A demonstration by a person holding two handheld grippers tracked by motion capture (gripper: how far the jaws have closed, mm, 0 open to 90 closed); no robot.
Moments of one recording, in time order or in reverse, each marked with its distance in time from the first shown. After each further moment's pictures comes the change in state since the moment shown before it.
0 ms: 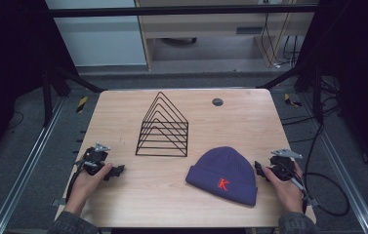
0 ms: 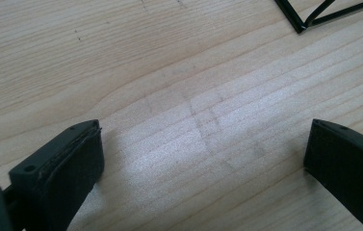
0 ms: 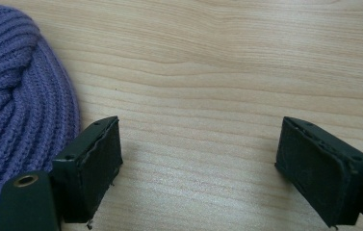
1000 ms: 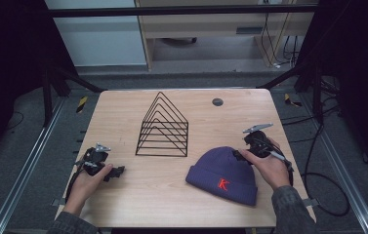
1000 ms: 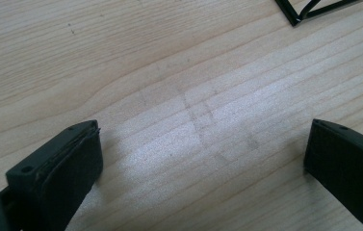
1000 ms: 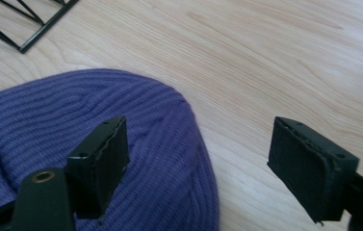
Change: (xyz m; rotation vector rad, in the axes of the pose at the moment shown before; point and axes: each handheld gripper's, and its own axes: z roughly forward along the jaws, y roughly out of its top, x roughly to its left) left arm -0.002 0.000 -0.002 0.015 -0.003 0.004; right arm 0.067 0.097 -0.006 0.173 0.203 -0.232
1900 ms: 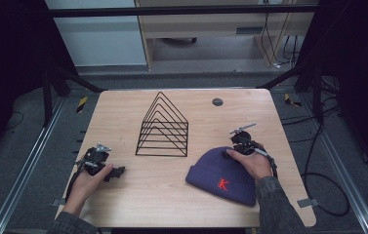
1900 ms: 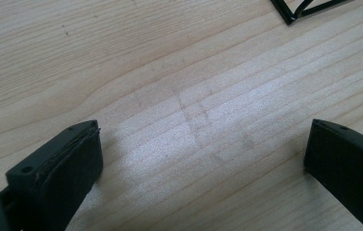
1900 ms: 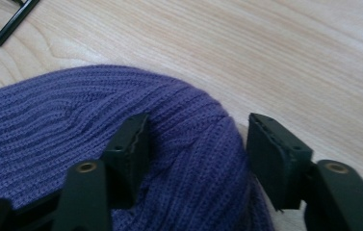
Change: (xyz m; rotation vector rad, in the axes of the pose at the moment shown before) left arm -0.002 0.001 0.000 0.006 -0.010 0.009; right arm 0.007 0.002 0.057 0.090 0.080 0.055
